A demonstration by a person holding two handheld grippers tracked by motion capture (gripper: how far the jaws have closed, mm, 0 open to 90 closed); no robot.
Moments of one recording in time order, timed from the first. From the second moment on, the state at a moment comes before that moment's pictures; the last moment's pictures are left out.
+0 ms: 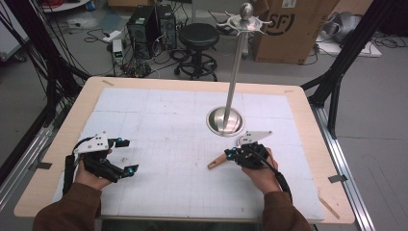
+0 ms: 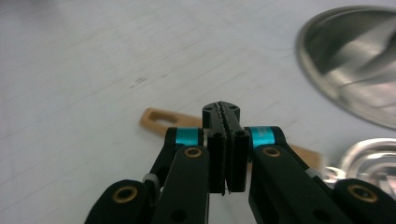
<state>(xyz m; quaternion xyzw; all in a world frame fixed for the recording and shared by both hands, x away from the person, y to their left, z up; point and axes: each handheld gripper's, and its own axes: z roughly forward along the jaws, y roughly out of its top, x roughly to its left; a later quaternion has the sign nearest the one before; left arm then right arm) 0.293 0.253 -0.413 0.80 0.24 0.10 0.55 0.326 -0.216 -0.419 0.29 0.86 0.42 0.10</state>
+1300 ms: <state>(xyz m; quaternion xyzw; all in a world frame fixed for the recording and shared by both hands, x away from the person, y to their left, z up) 0.291 0.253 -0.413 0.80 0.24 0.10 0.54 0.365 -0.230 -0.438 0.35 0.85 0.38 0.12</state>
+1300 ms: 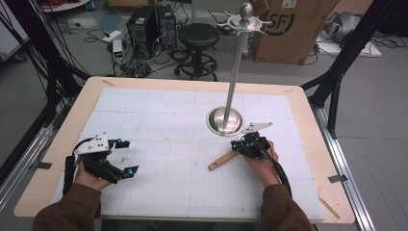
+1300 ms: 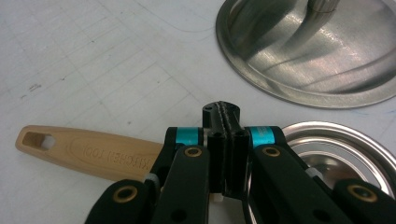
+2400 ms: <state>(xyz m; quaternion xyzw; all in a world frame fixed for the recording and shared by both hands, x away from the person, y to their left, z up) 0.289 0.252 -0.411 0.80 0.23 0.10 0.55 0.327 -0.259 -0.436 0.38 0.84 0.35 0.13</state>
